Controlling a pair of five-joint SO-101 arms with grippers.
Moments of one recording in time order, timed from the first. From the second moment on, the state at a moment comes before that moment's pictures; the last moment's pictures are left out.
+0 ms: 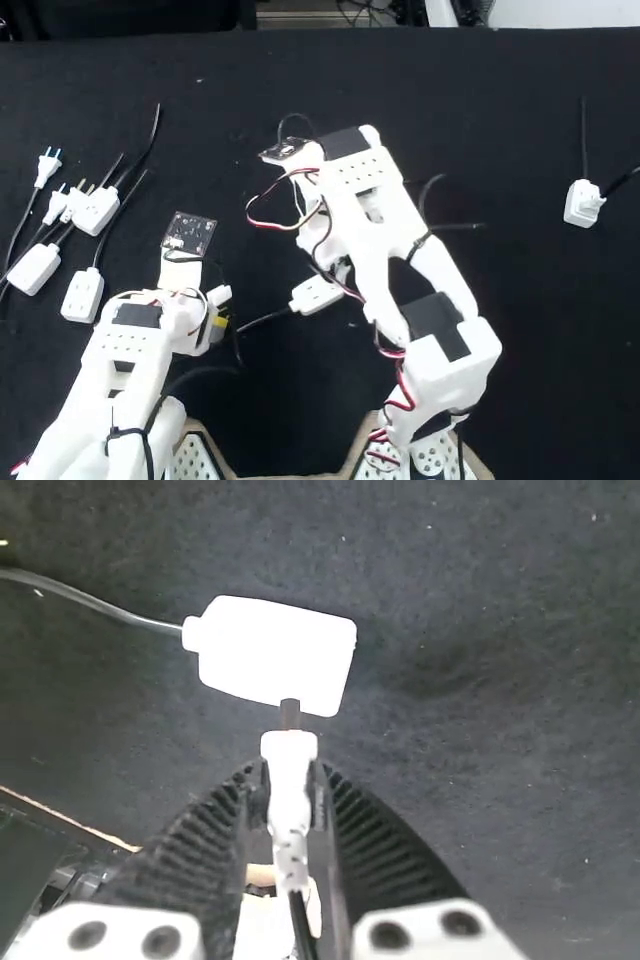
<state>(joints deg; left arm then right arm) -0.4 -46.4 77.6 45.5 -11.4 -21.1 14.4 -2.2 99.1 17.2</state>
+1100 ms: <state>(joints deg) -0.4 -46.4 77.6 45.5 -11.3 -20.9 19.0 -5.8 99.1 12.5</state>
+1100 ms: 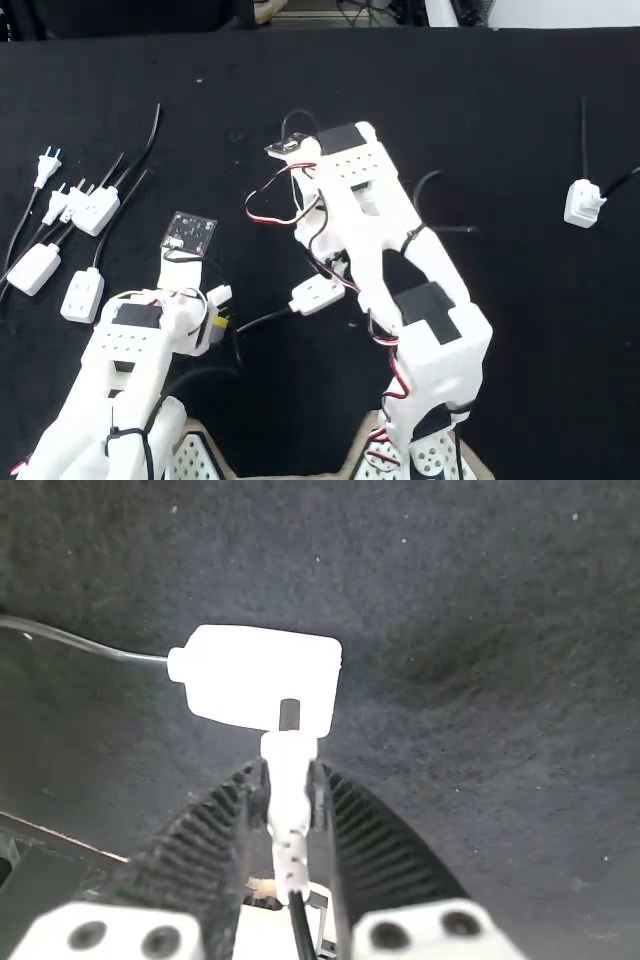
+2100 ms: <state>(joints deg) -0.4 -46.4 77.6 45.5 -11.3 -20.9 19.6 -5.8 99.1 16.9</state>
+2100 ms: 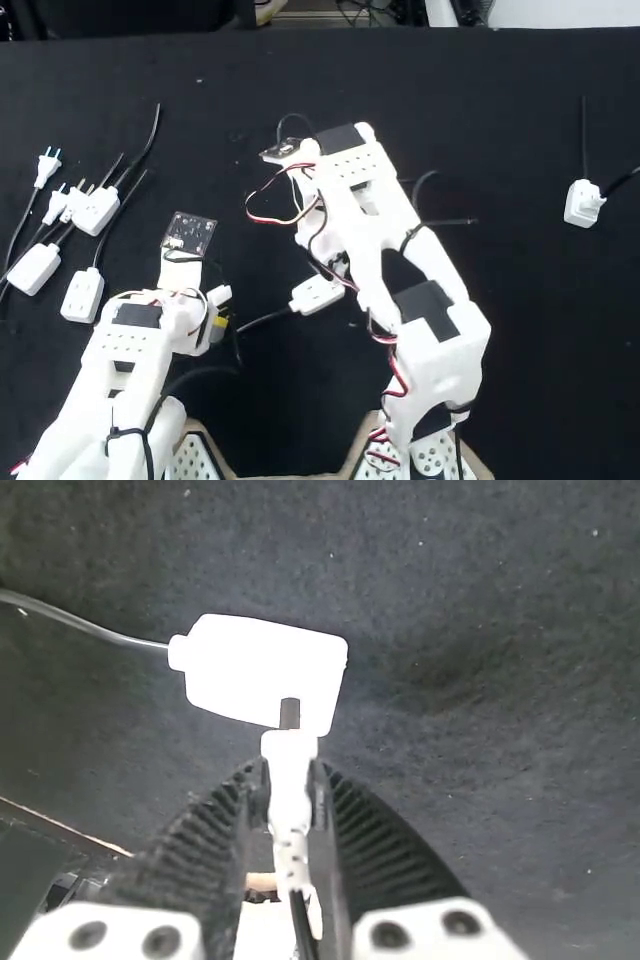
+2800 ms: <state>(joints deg) -0.4 -46.4 77.6 45.5 -11.3 -20.9 22.6 -5.9 99.1 19.2</state>
